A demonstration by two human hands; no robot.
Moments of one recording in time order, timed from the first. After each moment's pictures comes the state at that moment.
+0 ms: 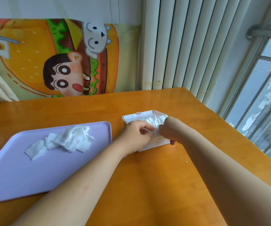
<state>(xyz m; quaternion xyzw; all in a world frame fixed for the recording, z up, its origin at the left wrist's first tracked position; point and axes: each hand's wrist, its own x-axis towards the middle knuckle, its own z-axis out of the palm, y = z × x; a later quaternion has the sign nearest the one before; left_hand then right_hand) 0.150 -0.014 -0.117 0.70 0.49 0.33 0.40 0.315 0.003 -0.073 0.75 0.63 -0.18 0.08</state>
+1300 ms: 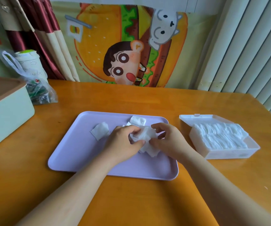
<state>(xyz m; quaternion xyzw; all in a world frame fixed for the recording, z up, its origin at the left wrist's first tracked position) -0.074 -0.046 -0.165 0.65 0.65 0.33 0.21 0.128 -0.006 -0.142 0.55 0.72 -0.32 -0.27</state>
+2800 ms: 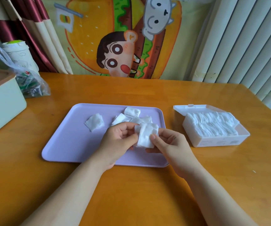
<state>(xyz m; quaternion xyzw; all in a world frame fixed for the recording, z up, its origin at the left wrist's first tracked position) -0.047 -0.086 -0.155 0.49 0.49 0.52 0.51 0.152 -0.072 -0.154 0.39 0.58 -0.57 -0.43</state>
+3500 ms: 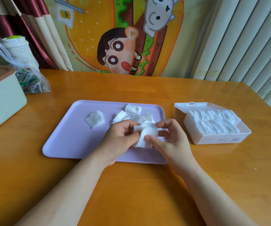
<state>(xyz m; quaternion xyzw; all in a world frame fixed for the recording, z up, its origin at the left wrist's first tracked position) -0.047 -0.086 -0.154 0.49 0.49 0.50 0.51 0.143 -0.077 -0.157 0.44 0.59 -0.47 -0.49</state>
